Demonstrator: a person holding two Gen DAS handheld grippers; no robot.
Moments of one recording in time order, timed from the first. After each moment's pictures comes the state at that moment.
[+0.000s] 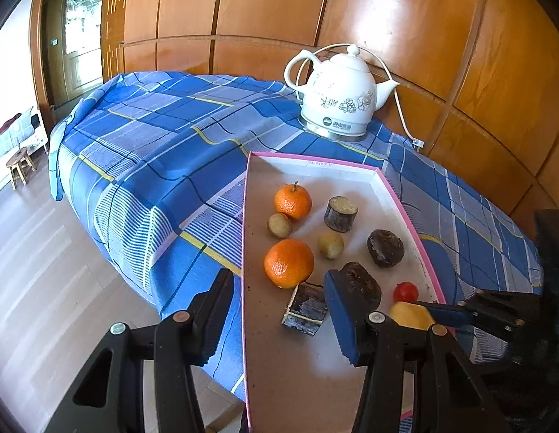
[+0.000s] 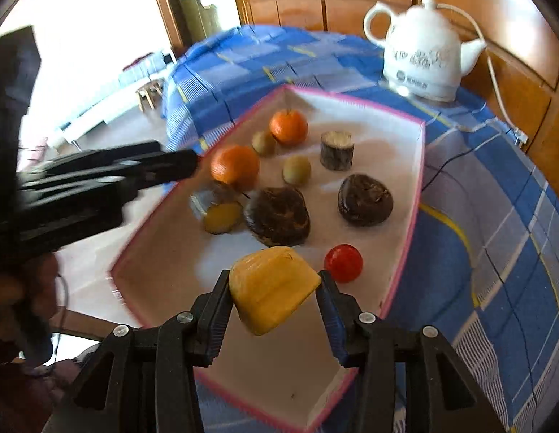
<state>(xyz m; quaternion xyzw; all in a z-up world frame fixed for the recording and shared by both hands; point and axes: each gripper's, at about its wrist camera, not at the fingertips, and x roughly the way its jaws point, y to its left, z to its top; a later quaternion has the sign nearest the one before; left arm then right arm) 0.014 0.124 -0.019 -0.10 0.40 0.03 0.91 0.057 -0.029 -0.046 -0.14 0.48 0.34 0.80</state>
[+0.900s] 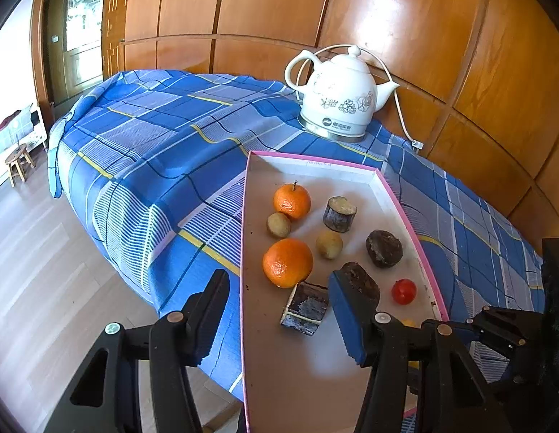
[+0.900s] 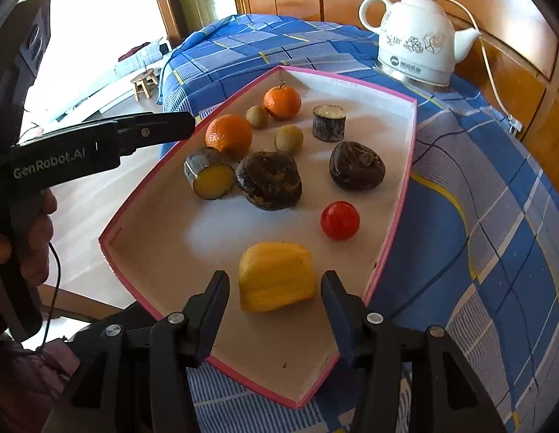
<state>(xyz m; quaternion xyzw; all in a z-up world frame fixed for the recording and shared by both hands) 0.013 0.125 -0.019 -0.11 0.40 0.03 0.91 0.038 -0.044 -0.050 -0.15 0.48 0.34 0.80</state>
